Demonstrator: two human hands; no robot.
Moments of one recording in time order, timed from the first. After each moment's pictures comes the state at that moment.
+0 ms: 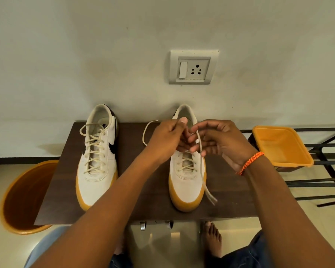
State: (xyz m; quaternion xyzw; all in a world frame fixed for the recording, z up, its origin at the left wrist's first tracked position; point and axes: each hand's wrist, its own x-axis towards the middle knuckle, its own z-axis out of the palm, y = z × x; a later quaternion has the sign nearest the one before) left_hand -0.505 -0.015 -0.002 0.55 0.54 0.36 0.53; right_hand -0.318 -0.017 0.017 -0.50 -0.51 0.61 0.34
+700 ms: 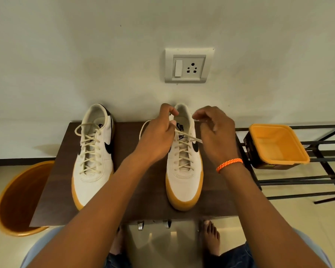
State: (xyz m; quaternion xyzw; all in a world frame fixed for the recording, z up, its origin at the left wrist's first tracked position) left_hand -0.516 -0.010 -0.006 0.68 0.57 0.32 0.34; right_hand -0.343 -0.013 -0.004 -0.59 -0.65 0.20 0.43
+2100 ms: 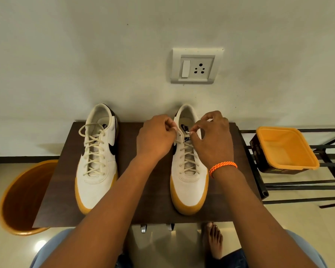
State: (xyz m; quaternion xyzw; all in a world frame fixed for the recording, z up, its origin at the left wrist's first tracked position) left_hand -0.522 0.008 -0.027 0.61 0.67 0.31 0.28; right_hand -0.357 -0.005 -0.027 -0.68 -0.67 0.10 0.28
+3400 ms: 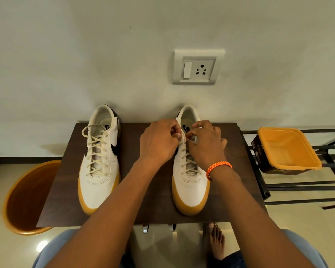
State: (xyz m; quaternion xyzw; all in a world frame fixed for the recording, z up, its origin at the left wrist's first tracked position) left_hand -0.518 0.002 -0.026 0.67 0.67 0.24 0.20; right_hand -0.372 -0.009 -0.025 -0.70 -0.66 0.20 0.18
